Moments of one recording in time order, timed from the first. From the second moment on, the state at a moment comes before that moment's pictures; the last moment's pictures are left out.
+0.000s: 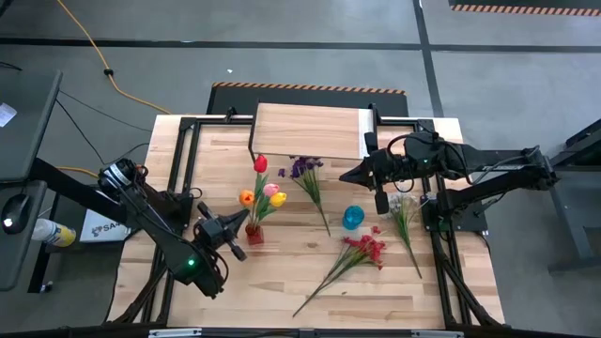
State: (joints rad) left arm -0.85 1.60 1.14 -1.49 -1.57 -1.99; right arm 0.03 1.08 1.13 -0.27 -0.06 -0.03
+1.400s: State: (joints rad) left arm -0.92 1.54 1.11 -1.34 -1.03 -1.94; right arm 0.03 1.08 1.13 -0.31 -0.07 -0.02
